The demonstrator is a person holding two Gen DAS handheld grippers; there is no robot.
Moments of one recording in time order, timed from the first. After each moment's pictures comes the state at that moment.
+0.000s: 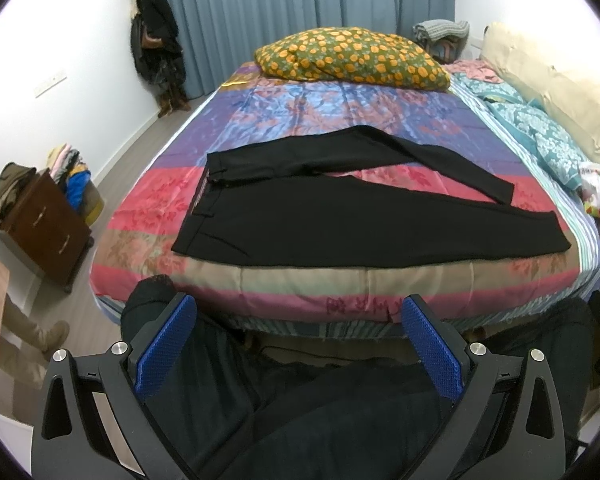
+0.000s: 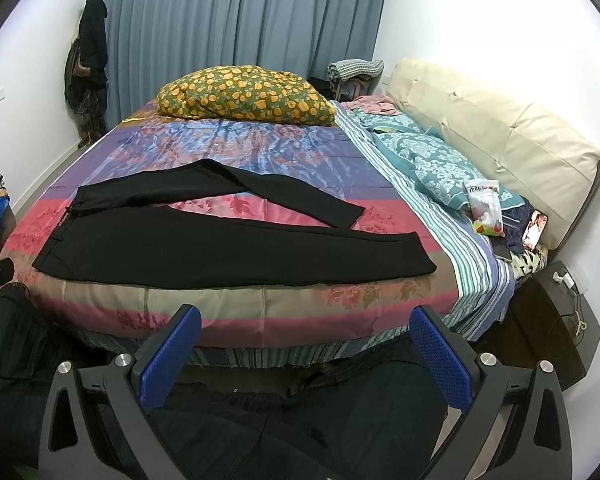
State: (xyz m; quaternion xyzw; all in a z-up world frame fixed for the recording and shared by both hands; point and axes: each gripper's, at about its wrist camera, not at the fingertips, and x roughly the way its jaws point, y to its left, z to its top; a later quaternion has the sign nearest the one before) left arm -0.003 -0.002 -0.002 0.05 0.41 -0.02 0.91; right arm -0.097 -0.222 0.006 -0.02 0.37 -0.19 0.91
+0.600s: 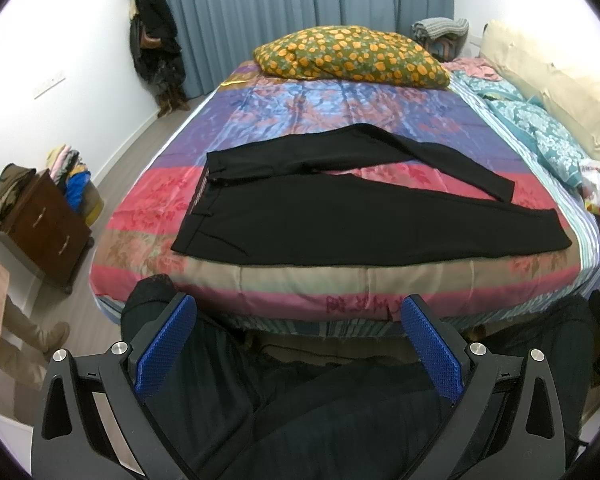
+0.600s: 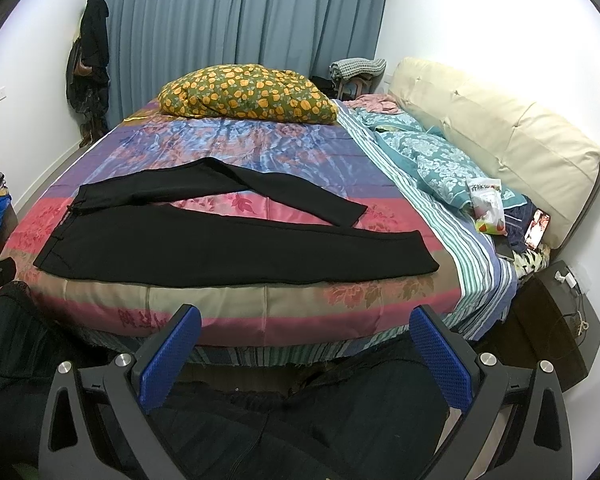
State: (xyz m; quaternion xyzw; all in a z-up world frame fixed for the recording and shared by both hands) left arm -0.007 -0.003 -0.006 0.05 0.41 -0.02 0.91; right arm -0.096 -0.218 0.004 -0.02 0.37 -0.19 0.91
